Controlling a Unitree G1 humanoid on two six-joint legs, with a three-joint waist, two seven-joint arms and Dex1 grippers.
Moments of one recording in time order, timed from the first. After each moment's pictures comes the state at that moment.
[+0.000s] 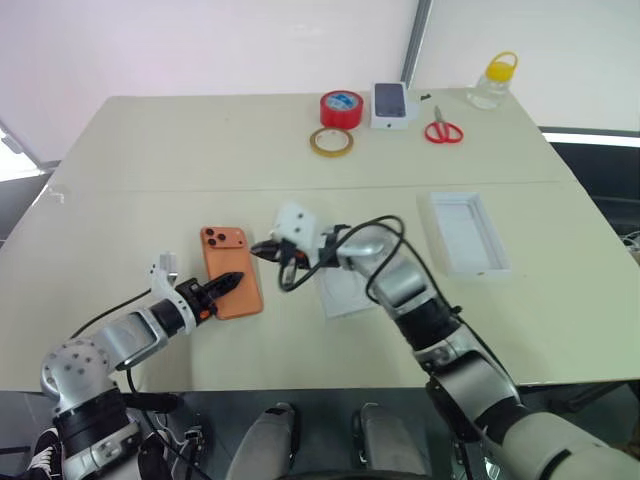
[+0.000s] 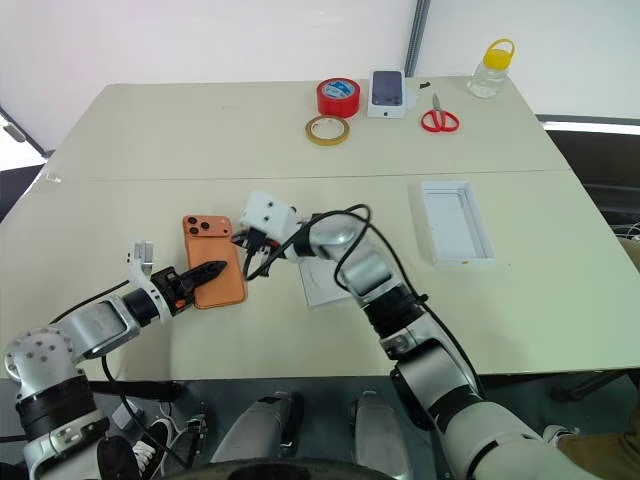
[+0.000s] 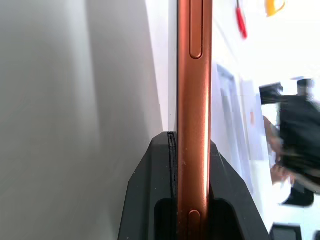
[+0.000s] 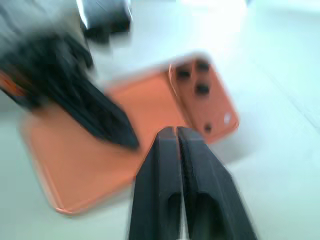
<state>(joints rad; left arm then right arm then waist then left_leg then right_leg) -0.20 0.28 0.65 -0.12 -1.20 1.35 -0.14 -0.73 -0.14 0.31 0.15 0.08 0.39 1.00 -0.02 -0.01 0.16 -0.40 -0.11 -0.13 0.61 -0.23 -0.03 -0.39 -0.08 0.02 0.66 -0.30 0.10</state>
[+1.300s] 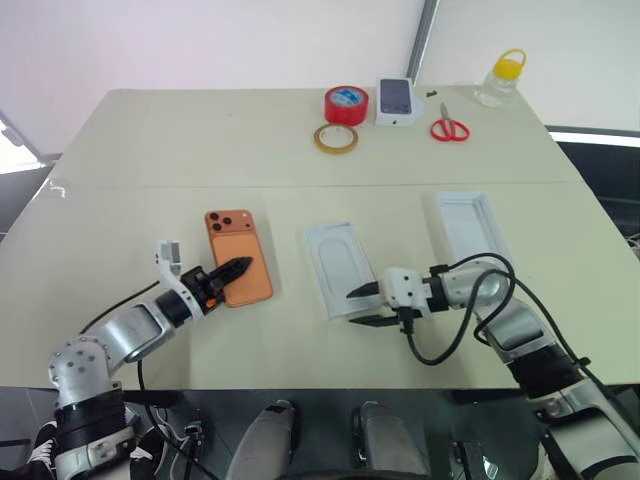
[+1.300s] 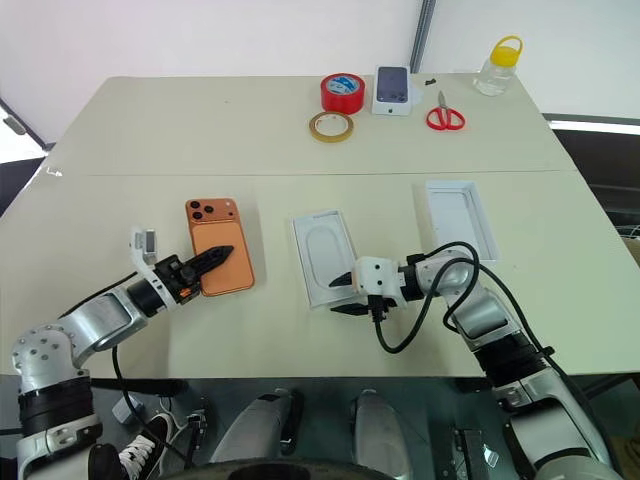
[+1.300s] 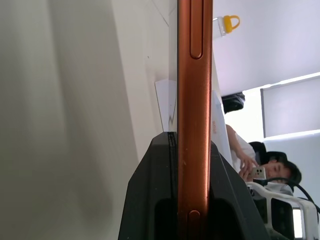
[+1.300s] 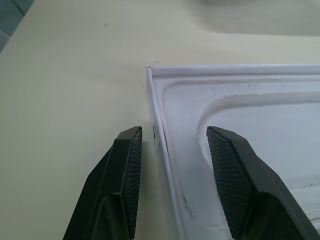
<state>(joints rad) -0.19 0.37 0.49 -0.06 -1.45 1.18 -0.09 -0.41 -0.61 0.30 0.07 0.10 -0.01 1.24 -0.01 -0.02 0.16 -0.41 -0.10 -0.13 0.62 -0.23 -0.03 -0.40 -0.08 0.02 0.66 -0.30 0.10</state>
